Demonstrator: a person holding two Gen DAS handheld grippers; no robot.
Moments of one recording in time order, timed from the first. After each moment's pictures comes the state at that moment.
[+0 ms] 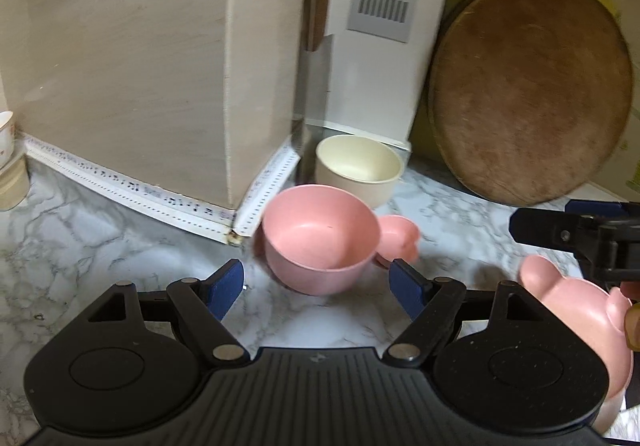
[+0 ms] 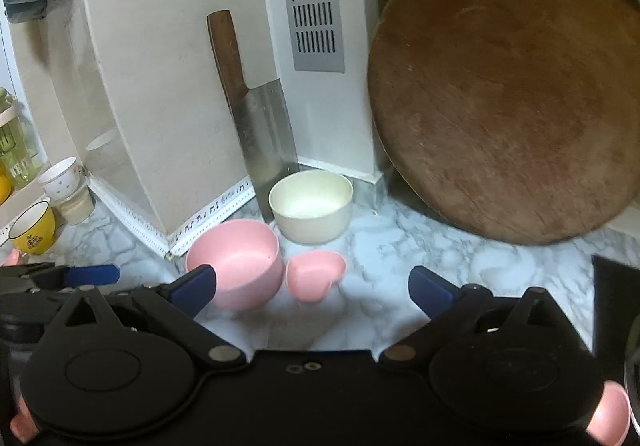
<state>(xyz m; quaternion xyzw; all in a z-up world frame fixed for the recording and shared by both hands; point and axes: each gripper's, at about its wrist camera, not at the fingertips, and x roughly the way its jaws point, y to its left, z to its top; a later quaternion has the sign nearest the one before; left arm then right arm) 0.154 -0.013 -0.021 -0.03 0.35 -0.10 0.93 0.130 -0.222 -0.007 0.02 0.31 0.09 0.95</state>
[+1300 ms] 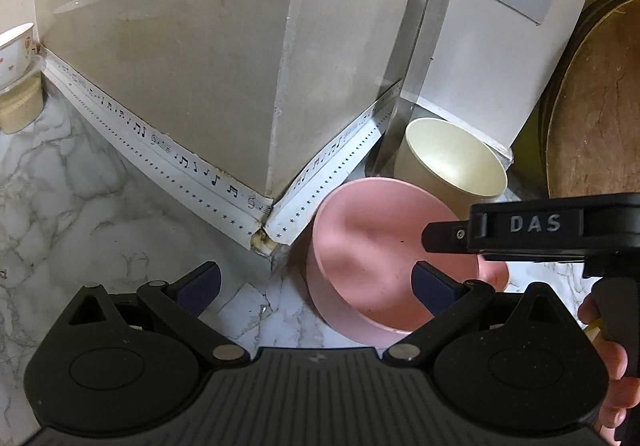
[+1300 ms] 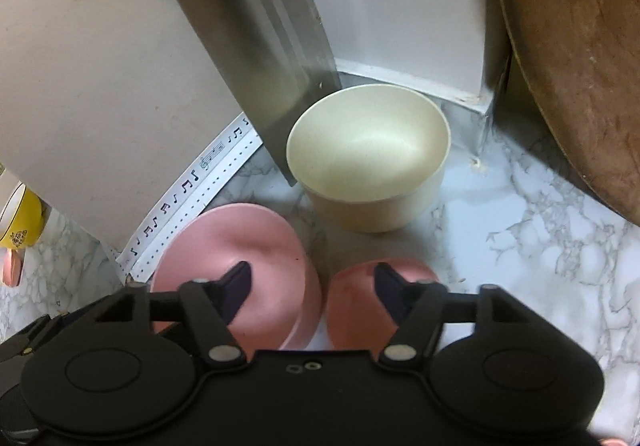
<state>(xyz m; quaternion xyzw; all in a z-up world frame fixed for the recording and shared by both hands) 0.237 -0.011 -0.081 -0.10 0.41 0.00 0.91 0.291 -0.176 -0.086 0.06 0.48 0.15 0.86</state>
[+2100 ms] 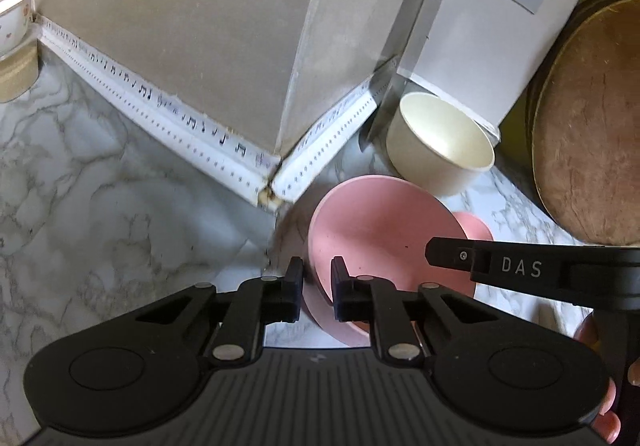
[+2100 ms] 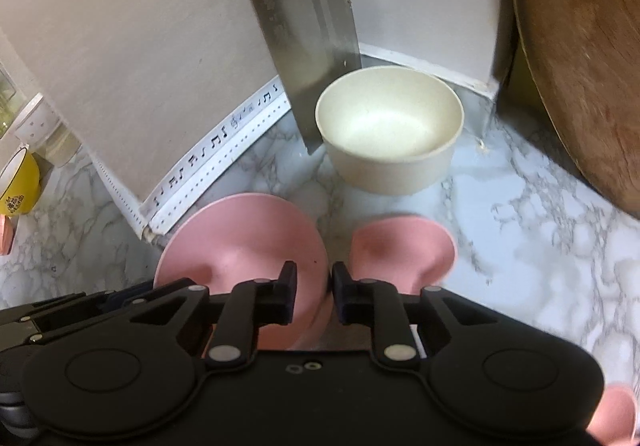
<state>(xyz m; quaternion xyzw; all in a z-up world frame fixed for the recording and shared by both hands) 0.219 -0.001 -0.074 -0.13 0.45 -0.02 0.89 0.257 -0.157 -0.086 0.02 0.48 0.14 0.87</state>
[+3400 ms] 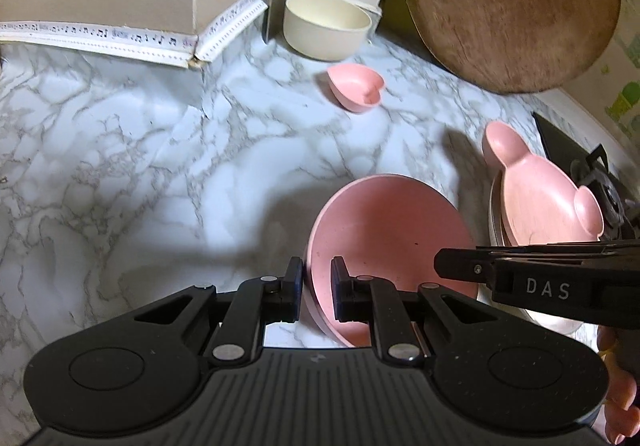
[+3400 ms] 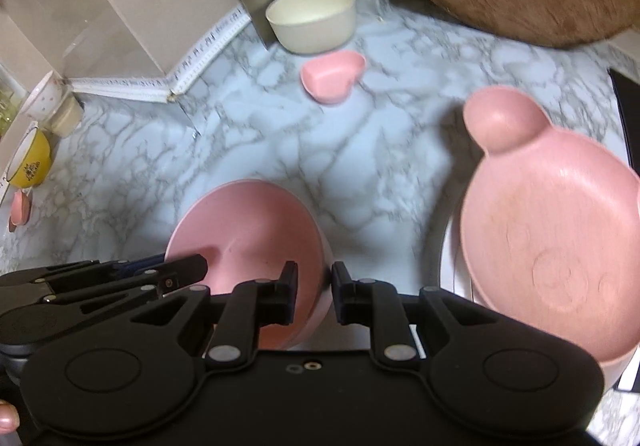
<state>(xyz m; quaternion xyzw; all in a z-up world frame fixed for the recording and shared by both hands) 0.100 -0.028 -0.056 -0.05 0.51 -0.15 0.85 0.085 -0.190 -0.073 0.09 0.52 0.05 0.85</state>
